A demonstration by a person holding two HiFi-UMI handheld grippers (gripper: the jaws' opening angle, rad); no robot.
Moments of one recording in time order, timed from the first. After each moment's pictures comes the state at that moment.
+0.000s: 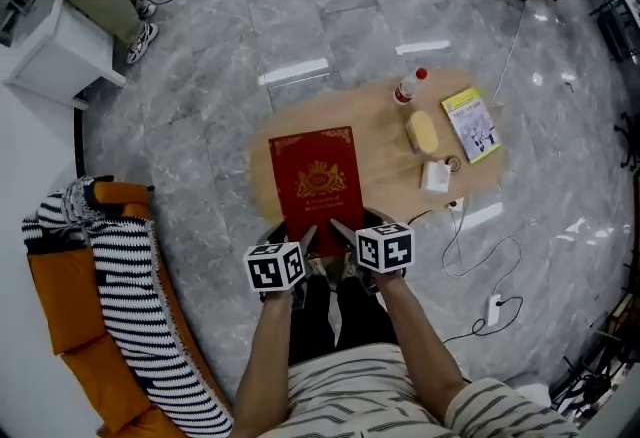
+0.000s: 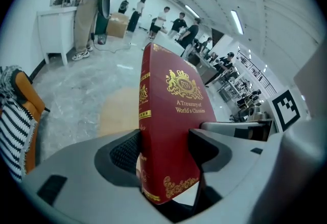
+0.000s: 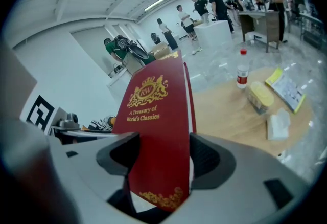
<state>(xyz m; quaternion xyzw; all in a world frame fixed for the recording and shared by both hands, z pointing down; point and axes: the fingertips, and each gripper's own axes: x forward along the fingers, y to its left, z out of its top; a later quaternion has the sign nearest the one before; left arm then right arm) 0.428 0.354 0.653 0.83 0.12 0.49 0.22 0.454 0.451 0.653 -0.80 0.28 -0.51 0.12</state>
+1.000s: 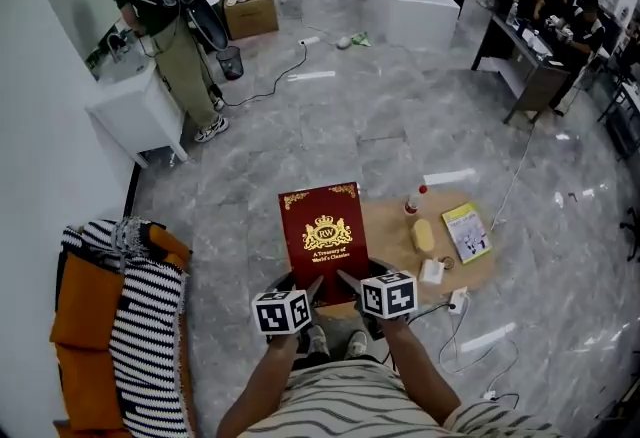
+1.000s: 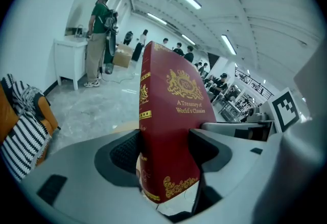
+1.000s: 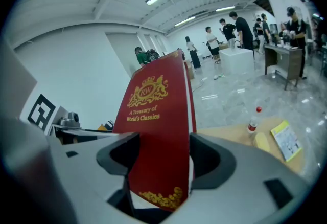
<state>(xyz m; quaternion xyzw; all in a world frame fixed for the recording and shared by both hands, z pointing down) 0.404 0.325 0.433 0.90 0.07 0.37 0.22 0.446 0.416 0.429 -0.83 0.38 -0.40 0.06</state>
